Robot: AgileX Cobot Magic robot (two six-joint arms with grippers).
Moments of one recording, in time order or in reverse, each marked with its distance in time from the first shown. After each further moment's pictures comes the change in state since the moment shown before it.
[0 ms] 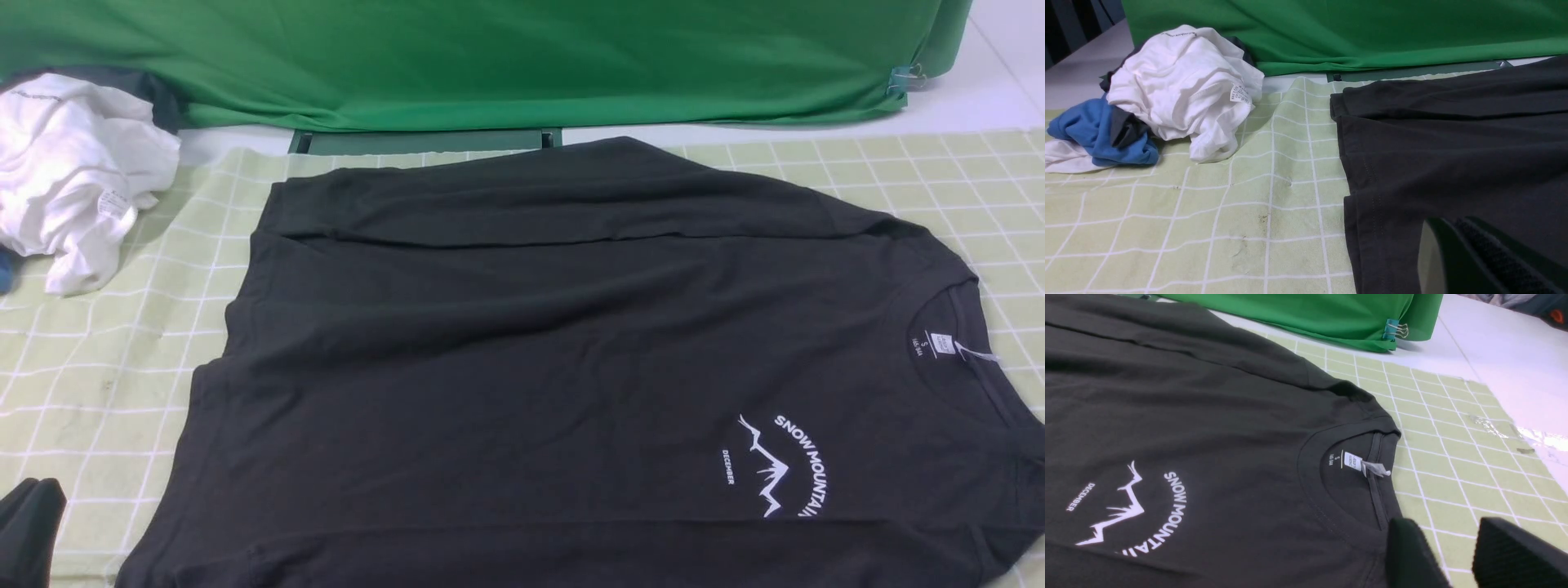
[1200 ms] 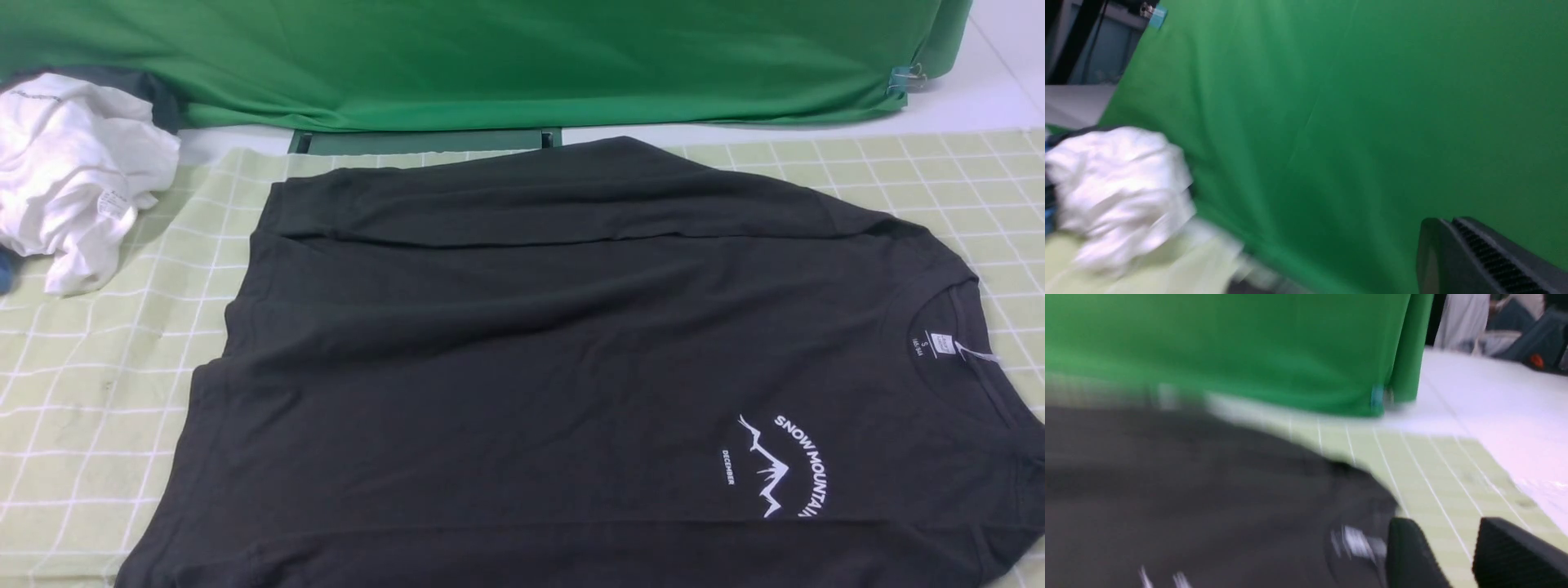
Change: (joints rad) right arm 0.000 0.000 0.001 0.038 -0.221 0.170; left arm 0.000 0.000 0.000 -0.213 -0.492 -0.443
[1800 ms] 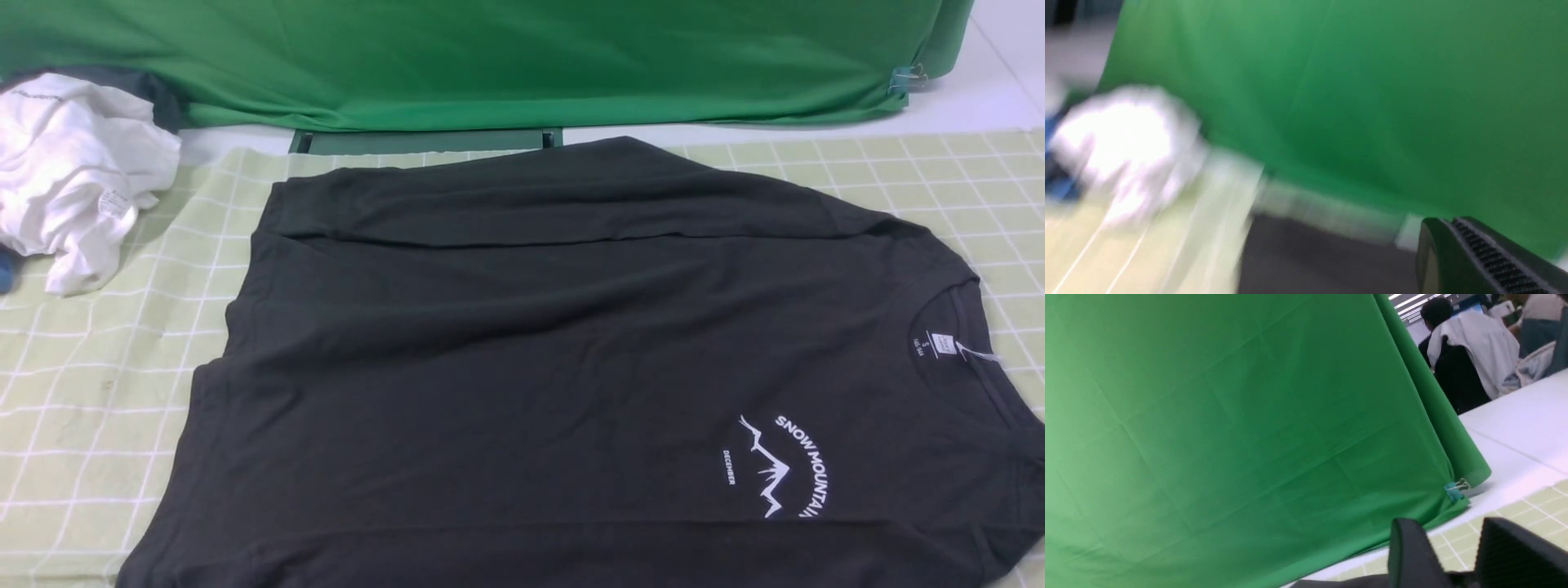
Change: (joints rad) right arm 0.009 0.003 -0.085 0.026 -0.160 0.464; left arm 0.000 0.377 -0.630 0.171 0.823 0.034
